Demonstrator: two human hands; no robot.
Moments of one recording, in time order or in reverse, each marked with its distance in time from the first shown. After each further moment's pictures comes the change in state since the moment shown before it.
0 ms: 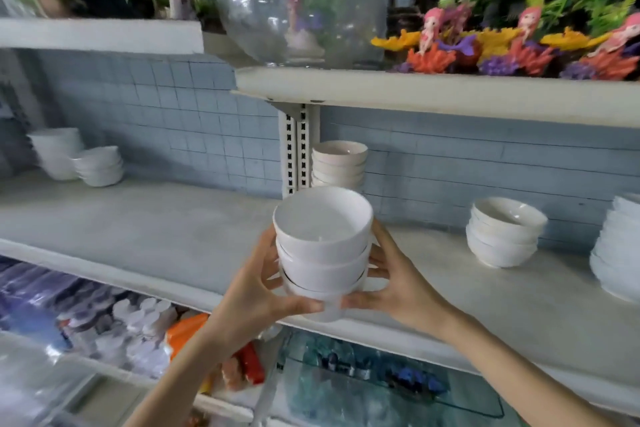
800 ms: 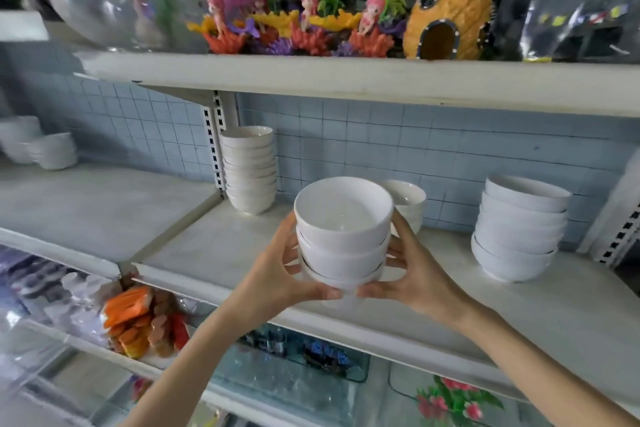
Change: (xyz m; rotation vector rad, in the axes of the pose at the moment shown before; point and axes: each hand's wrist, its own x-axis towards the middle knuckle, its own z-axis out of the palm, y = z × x) left_hand 0.030 0.060 0.247 0.055 -0.031 -0.065; right_hand -0.131 0.072 -0.214 -0.018 0.017 -0.029
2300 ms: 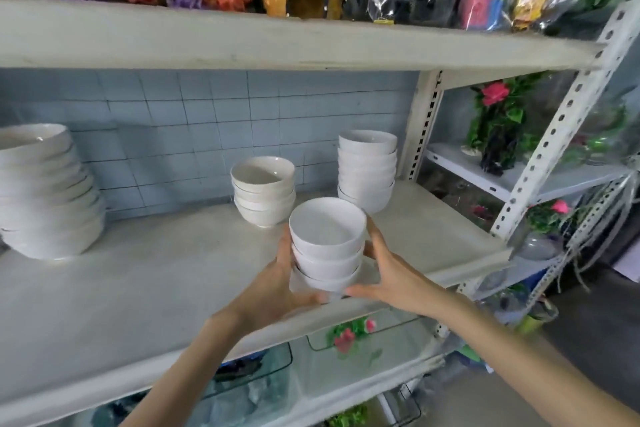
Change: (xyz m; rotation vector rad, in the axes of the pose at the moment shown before) left_hand 0.072 -0.064 0.088 0.119 -0.722 0.168; right_hand -0.082 0.027 -0.010 -0.300 0.287 0.604
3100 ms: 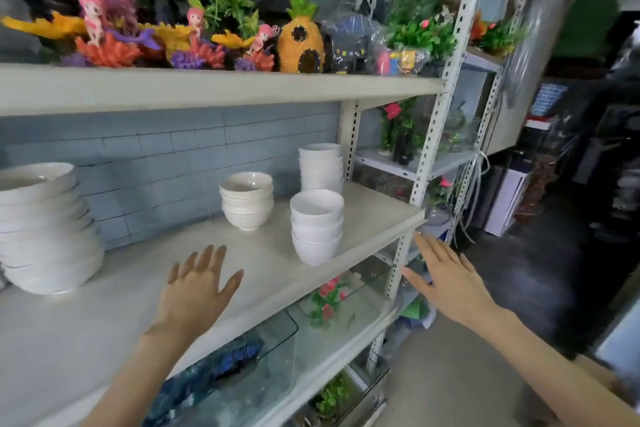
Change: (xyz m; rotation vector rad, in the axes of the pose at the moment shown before) left_hand -0.126 -0.026 -0.109 0.818 0.189 -0.041; right_hand -0.172 -0.086 0.069 -0.807 0.493 0.605
